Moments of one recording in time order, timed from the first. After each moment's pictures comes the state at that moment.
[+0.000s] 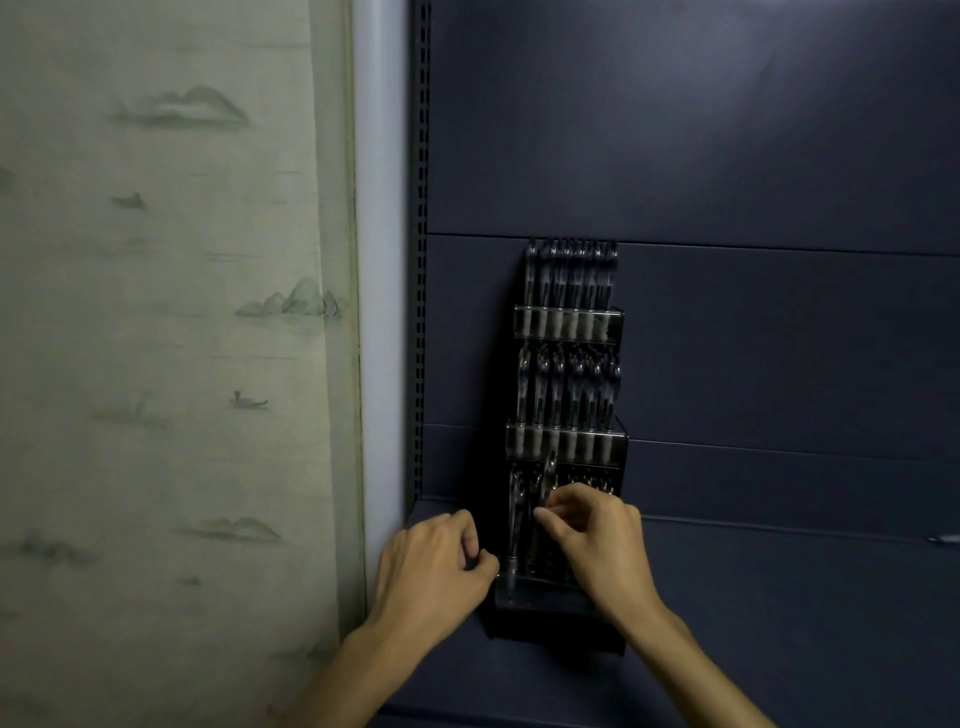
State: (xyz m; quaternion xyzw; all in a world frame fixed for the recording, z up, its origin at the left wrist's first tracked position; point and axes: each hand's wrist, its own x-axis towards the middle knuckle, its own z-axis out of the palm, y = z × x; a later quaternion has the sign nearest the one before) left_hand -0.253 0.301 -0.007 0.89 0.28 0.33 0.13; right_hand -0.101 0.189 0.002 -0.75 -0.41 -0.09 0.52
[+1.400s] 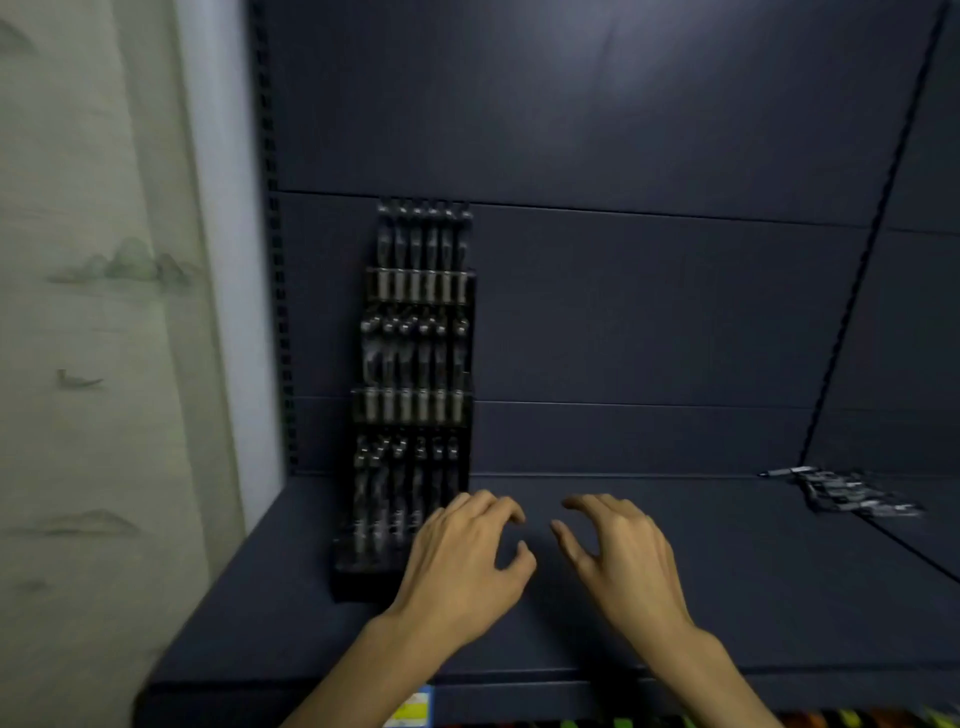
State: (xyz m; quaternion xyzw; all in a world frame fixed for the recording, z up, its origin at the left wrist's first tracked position) left_hand -0.150 0.169 -0.015 0.94 0.11 0.30 0.14; right_hand -0.029 0.029 -0.029 -0.85 -0.38 -0.25 0.27
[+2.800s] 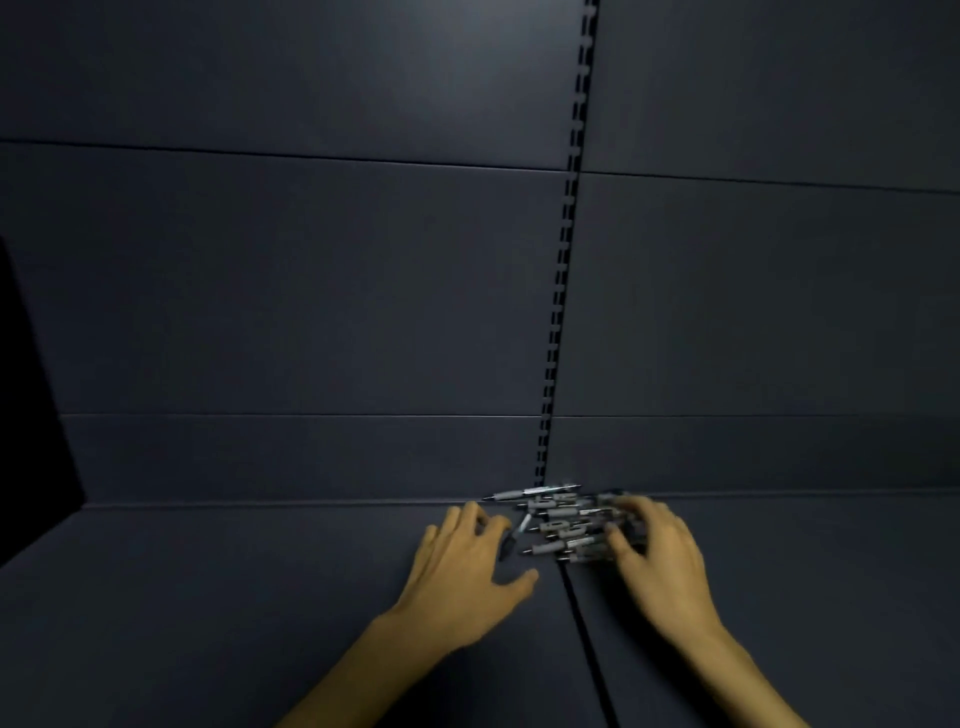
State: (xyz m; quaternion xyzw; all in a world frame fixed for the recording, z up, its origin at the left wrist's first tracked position) left_hand 0.279 -0.125 -0.054 0.98 0.15 0.12 0.08; right_hand 0.420 -0.304 -0.064 -0.87 -0.27 -0.12 0.39
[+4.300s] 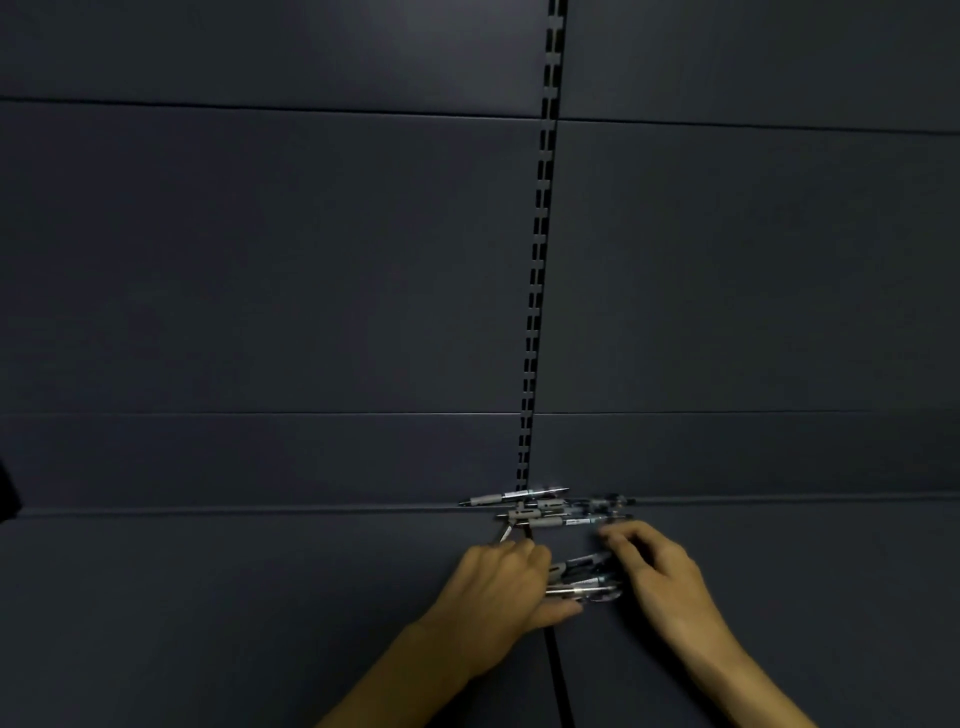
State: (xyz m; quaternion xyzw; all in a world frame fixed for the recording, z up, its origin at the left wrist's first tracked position) left_hand 0.356 -0.152 -0.073 0.99 0.00 0.10 -0.05; right_hand 0.467 -0.311 -0.080 -0.81 -0.26 0.06 0.52
